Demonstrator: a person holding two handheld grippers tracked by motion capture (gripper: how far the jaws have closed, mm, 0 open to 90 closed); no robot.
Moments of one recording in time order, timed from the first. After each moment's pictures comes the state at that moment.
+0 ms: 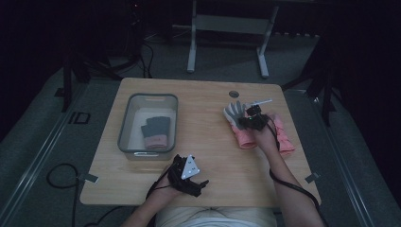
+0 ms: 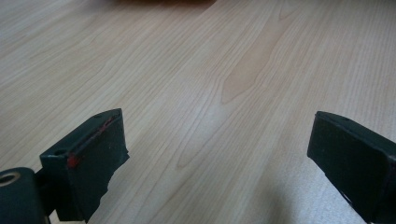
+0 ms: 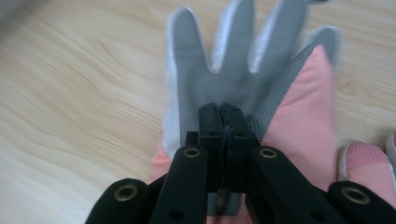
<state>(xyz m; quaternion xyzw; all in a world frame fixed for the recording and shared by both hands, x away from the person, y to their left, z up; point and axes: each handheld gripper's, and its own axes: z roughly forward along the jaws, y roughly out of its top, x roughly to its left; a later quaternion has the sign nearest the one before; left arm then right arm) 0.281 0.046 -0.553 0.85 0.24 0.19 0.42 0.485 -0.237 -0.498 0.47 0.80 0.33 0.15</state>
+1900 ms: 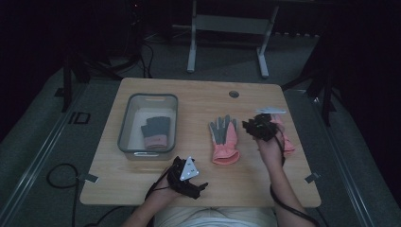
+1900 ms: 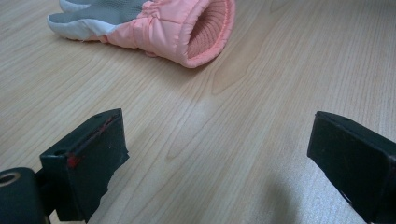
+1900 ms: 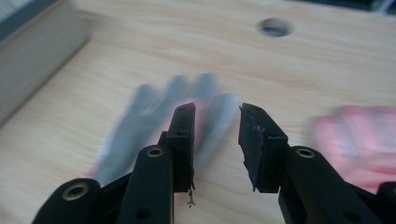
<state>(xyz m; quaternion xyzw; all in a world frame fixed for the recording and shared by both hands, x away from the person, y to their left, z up) 0.279 0.049 -0.558 0.86 0.23 0.18 0.43 0.415 -0.247 -0.461 0.50 0.75 0.37 0.23</state>
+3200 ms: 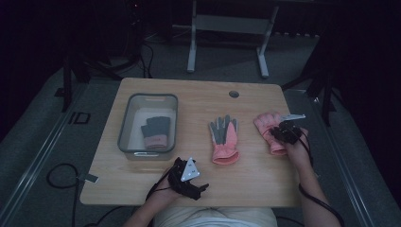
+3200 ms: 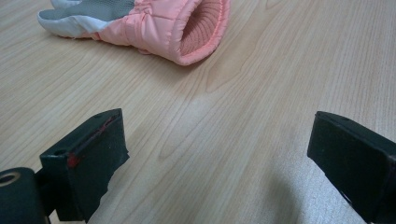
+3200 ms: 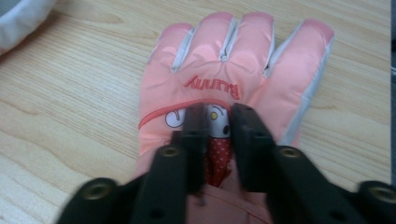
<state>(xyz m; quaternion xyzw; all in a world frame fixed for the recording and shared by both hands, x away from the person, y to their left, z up) 0.278 0.046 -0.561 0.86 0.23 0.17 0.43 0.455 -0.355 -0.526 0.49 0.79 0.28 0.24</state>
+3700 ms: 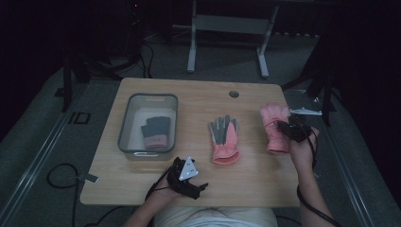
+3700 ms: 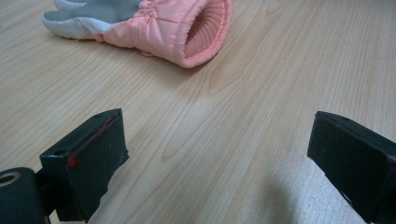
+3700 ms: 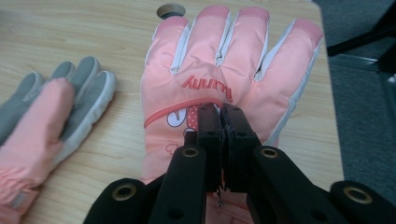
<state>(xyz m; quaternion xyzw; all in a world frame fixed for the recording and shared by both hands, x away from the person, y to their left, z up) 0.279 0.052 -0.560 0.85 0.23 0.17 0.44 0.408 -0.336 -0.451 0.55 0.72 0.33 0.26</state>
